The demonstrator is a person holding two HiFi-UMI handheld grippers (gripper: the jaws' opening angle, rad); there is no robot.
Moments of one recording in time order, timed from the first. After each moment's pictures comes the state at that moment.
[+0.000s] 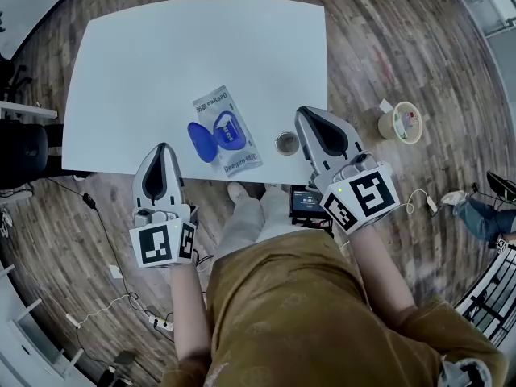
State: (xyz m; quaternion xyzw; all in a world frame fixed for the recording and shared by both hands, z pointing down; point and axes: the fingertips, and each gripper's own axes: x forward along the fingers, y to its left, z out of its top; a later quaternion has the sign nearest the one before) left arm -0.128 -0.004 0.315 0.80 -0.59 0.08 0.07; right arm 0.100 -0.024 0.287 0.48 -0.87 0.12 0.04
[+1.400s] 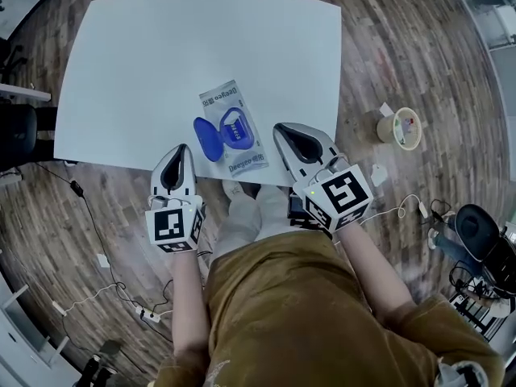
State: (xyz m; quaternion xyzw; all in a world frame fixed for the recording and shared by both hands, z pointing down) left arm -0.137 -0.004 0.418 0.80 -0.57 0.16 0.14; right arm 0.036 -0.022 0.366 0.40 -0.89 0.16 0.13
